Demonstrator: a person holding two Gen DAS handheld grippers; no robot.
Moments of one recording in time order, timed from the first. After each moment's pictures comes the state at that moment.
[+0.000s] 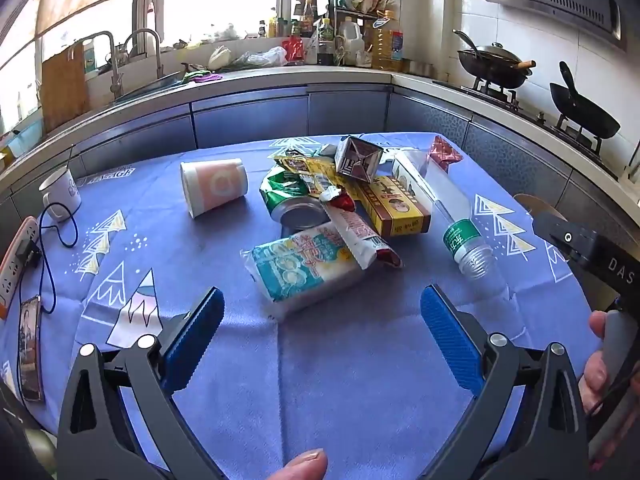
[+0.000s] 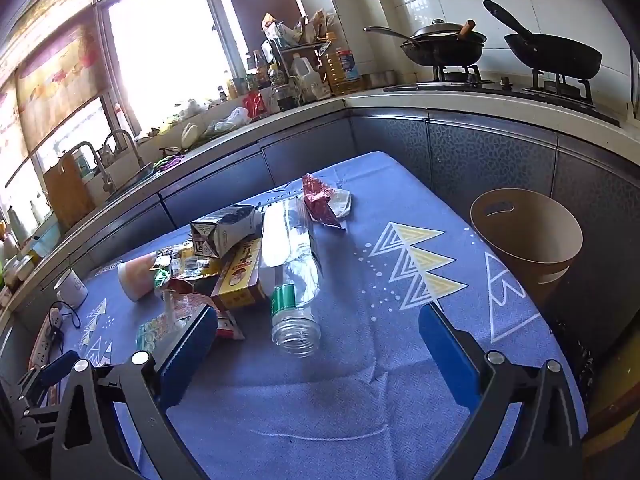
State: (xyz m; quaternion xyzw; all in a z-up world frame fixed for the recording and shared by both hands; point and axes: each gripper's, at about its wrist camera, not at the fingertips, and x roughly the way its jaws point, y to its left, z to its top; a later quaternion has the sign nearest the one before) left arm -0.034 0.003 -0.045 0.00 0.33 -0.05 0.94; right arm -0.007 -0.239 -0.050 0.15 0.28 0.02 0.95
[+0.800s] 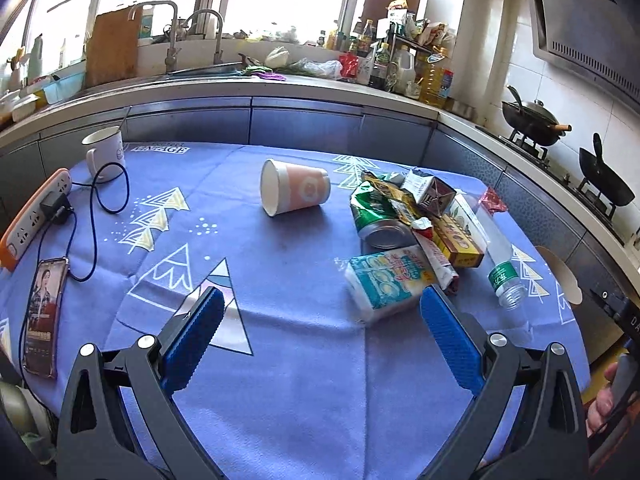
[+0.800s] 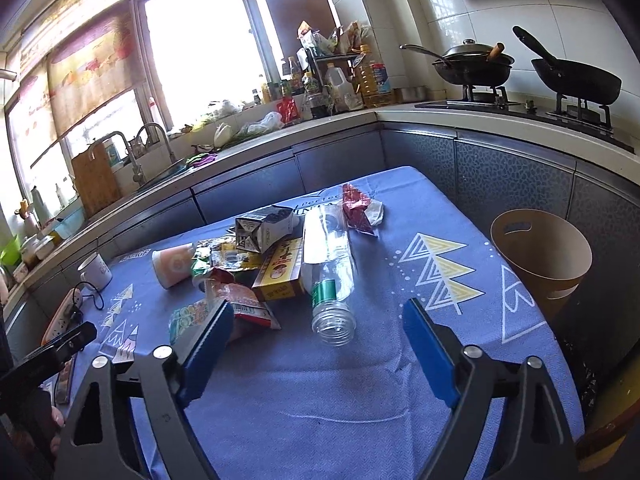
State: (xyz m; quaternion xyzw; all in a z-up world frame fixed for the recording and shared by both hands) left arm -0.053 0.098 -0.031 -0.08 0.31 0.00 0.95; right arm -0.034 -0.221 -0.030 0.12 0.26 0.07 0.96
